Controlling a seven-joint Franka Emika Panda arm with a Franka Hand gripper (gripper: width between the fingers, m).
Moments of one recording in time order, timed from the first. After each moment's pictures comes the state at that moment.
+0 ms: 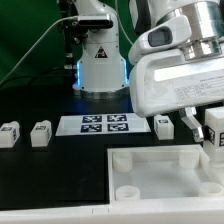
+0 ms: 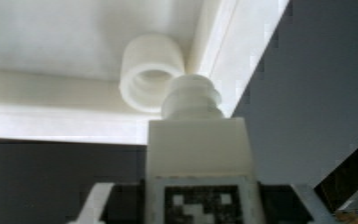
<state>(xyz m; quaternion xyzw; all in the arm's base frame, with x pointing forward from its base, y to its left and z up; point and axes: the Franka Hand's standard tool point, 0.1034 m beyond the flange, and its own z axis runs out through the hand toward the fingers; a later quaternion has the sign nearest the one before) 0.607 0.129 0.091 -0.96 -0.08 -0.24 0.06</state>
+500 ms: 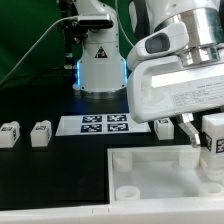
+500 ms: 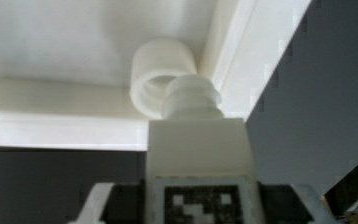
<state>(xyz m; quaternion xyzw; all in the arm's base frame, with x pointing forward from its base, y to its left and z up) 0.615 0.122 0.089 -0.96 -0.08 -0.25 0.06</state>
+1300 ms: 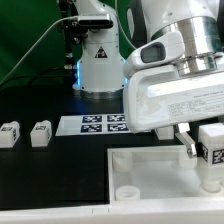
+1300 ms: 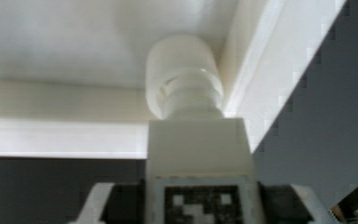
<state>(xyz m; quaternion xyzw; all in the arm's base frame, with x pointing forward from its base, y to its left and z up) 0.622 0.115 0.076 -0.97 -0.07 -0.25 0.05</state>
